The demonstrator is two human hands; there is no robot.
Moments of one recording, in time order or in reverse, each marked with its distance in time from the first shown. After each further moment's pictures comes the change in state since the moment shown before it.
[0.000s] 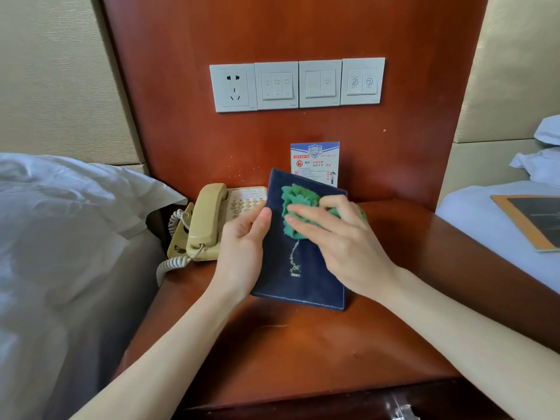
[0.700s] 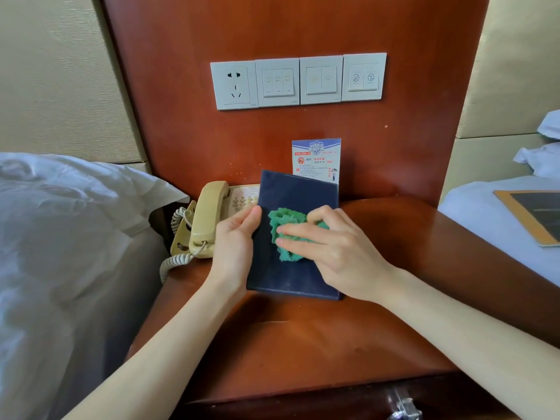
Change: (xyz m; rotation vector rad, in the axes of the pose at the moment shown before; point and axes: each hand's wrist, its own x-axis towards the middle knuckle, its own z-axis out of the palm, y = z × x) left_hand 0.008 -0.003 -0.008 -0.109 0.134 -0.218; right_hand -0.005 -0.006 0.004 0.127 -0.135 -0.104
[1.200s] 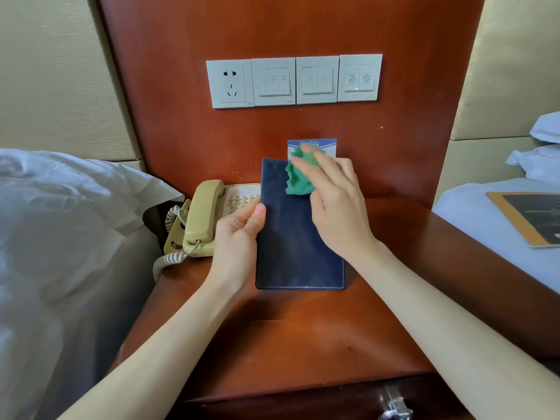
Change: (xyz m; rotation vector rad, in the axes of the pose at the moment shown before) left_hand -0.008 -0.003 0.011 0.050 -0.079 0.169; right_hand 0.040 0.021 -0.001 -0.007 0.331 0.439
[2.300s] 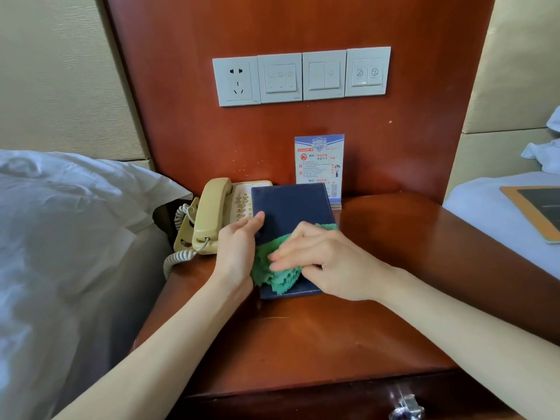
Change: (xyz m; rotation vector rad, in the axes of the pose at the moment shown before) left_hand 0.009 -0.012 -0.014 -0.056 0.208 -0.268; right_hand -0.042 -0.012 -0.011 0.501 -0.654 -0.171
